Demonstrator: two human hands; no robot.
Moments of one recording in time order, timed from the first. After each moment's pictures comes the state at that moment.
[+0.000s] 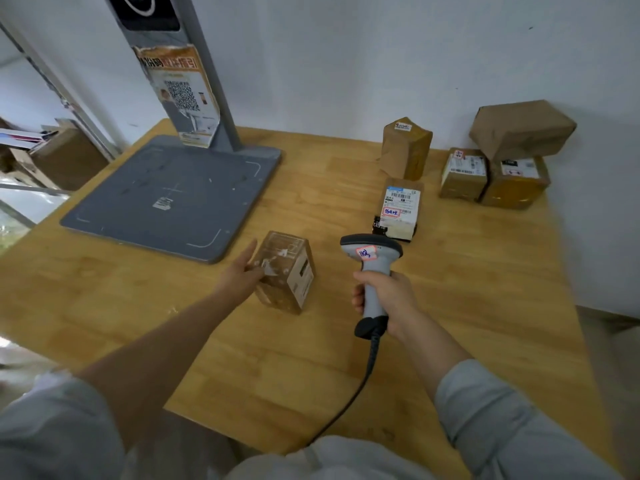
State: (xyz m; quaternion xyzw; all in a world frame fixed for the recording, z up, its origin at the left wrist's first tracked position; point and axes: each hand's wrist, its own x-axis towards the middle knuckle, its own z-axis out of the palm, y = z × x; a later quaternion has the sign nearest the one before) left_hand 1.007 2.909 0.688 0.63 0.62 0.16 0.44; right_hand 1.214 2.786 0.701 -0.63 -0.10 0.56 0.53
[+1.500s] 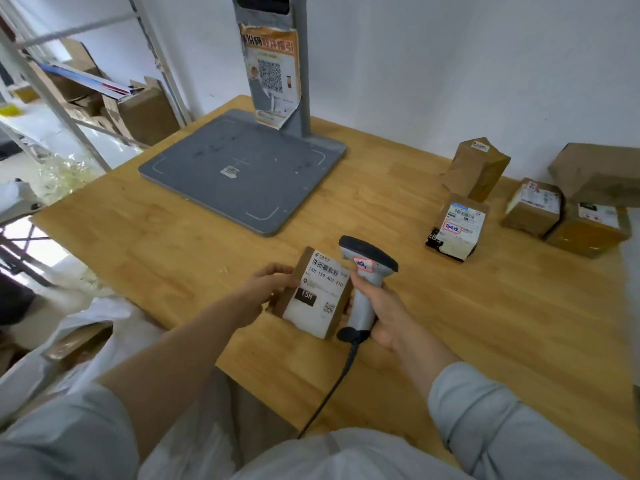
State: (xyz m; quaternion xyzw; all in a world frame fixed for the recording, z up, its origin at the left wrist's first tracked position) left_hand 0.939 2.864 0.686 0.44 0.60 0.18 0.64; right_hand 1.138 2.804 0.683 -0.57 -0.14 0.67 0.47
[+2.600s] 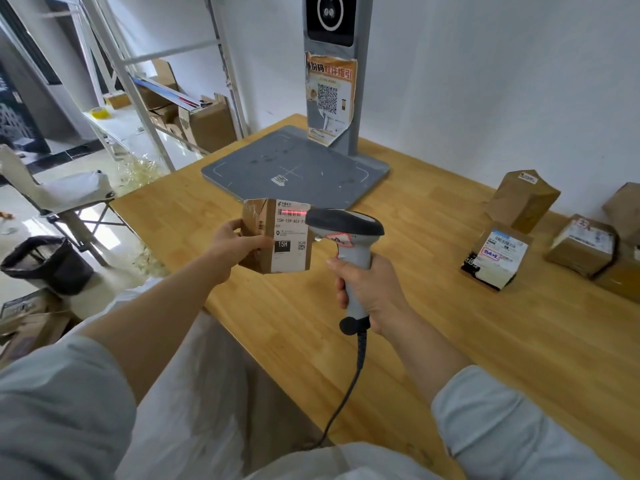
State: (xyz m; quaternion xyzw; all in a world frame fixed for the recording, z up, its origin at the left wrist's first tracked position) left_hand 0.858 2.875 0.743 0.41 0.71 0.36 0.45; right_hand 1.073 2.796 0.760 -0.54 -0.40 0.59 0.45
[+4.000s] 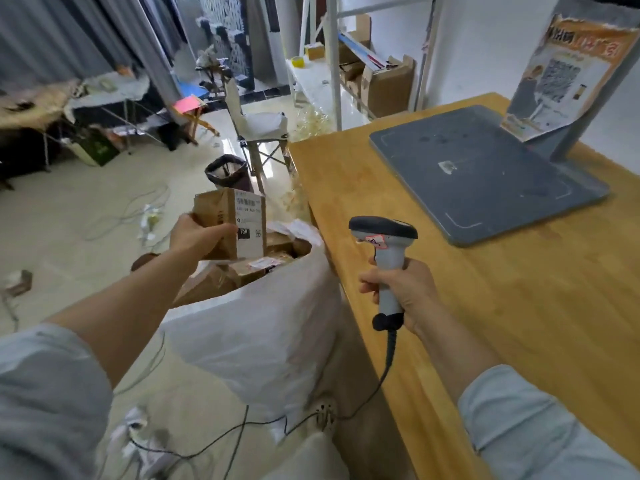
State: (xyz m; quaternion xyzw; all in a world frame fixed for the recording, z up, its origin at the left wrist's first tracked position) left_hand 0.653 2.723 0.748 0.15 0.86 0.43 0.22; right_hand 0.947 2.819 0.726 -0.50 -0.46 0.70 0.24
